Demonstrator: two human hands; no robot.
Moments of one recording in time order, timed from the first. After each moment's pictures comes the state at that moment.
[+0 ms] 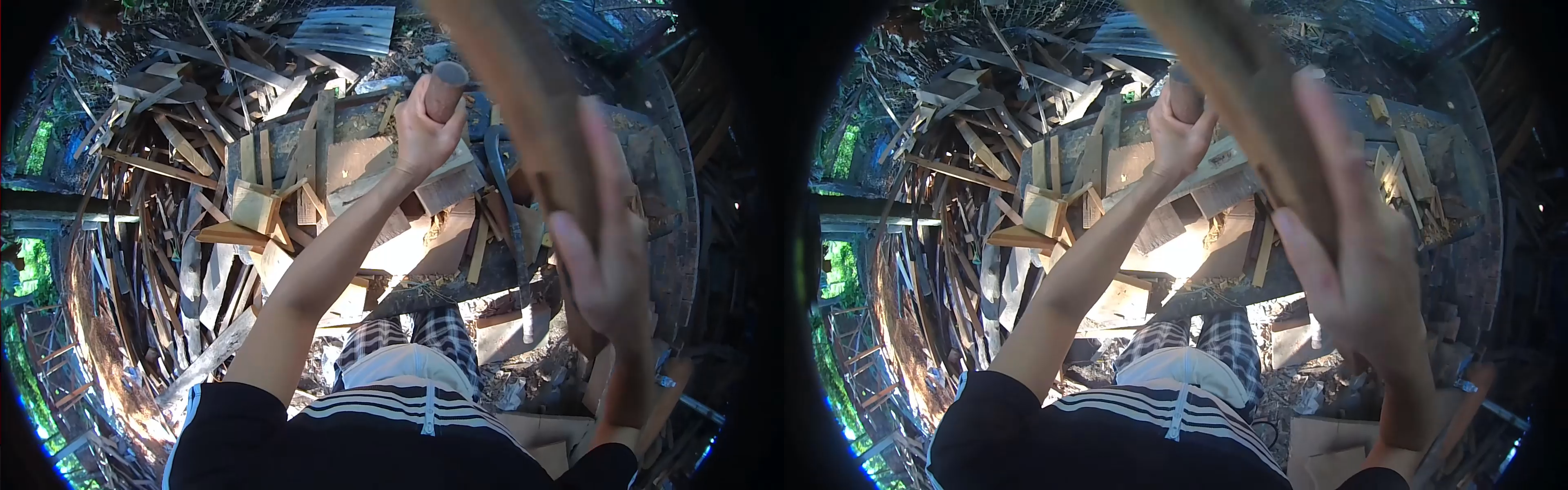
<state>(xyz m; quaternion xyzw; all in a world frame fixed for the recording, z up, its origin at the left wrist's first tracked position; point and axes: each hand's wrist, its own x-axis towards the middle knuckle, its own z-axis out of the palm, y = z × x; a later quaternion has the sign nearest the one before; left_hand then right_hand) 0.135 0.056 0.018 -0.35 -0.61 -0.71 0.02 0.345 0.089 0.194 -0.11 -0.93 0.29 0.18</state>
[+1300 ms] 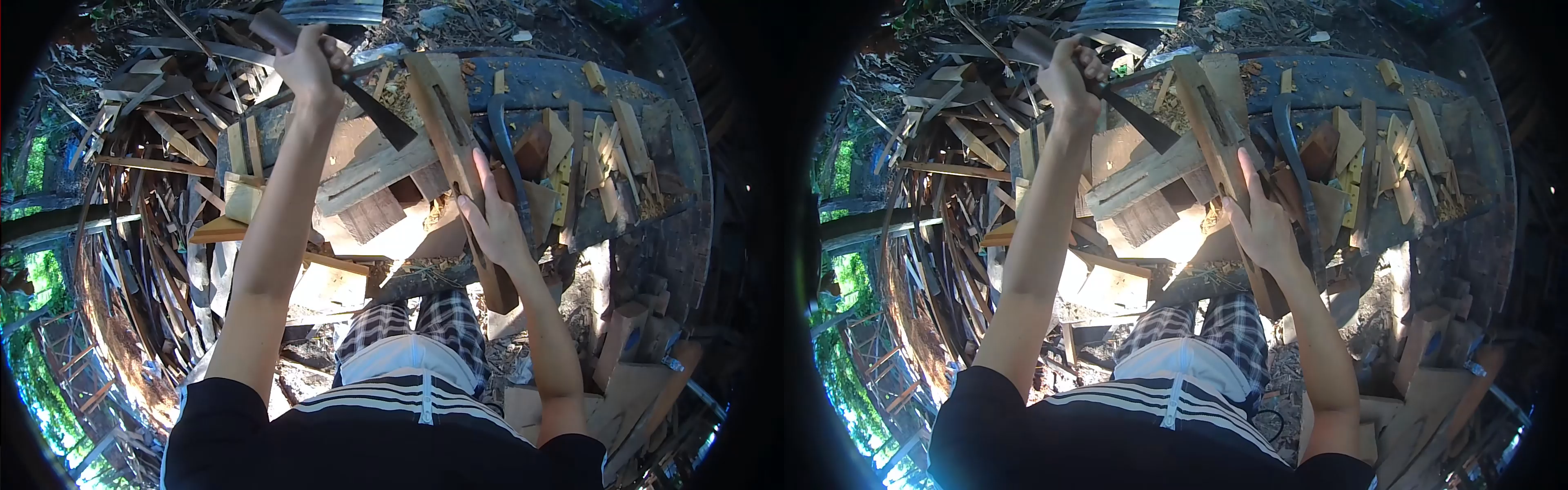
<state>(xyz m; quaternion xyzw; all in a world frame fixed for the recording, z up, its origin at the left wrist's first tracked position) 0.025 0.045 0.023 -0.02 -0.45 -0.88 -0.16 0.332 0.112 -0.039 -0.24 -0.86 0.43 0.10</state>
